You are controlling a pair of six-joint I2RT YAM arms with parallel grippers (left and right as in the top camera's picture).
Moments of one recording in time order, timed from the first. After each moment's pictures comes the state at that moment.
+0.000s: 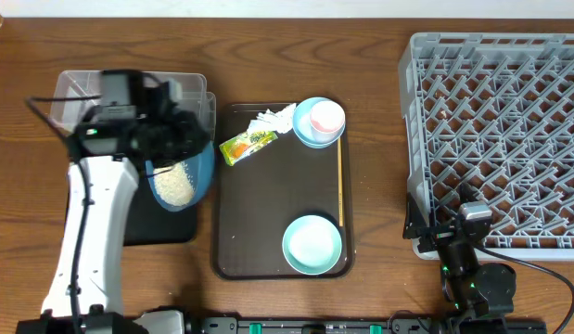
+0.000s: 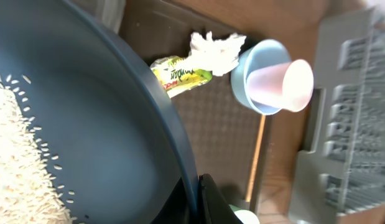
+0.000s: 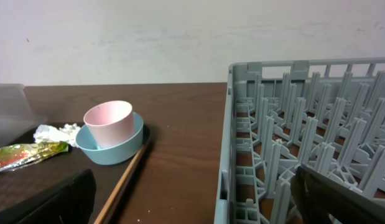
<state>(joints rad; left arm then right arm) 0.11 1.42 1.25 -0.94 0.53 -0.32 0.09 0.01 0.01 -0.06 -0.11 0.12</state>
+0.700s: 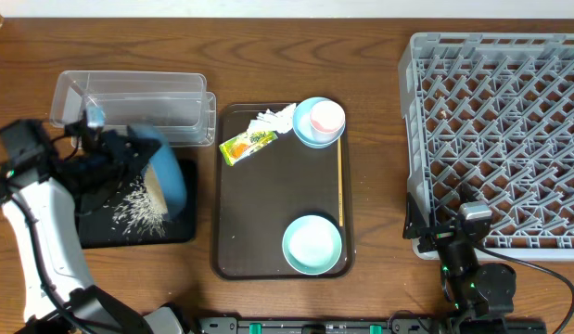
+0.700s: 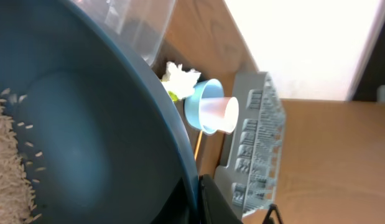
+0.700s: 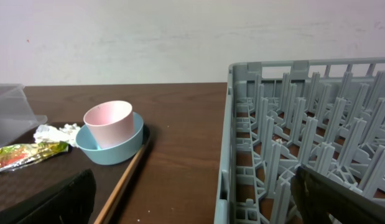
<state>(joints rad) 0.61 1.42 1.09 -0.91 1.04 -0.19 0.09 0.01 0.01 -0.06 -0.12 0.12</state>
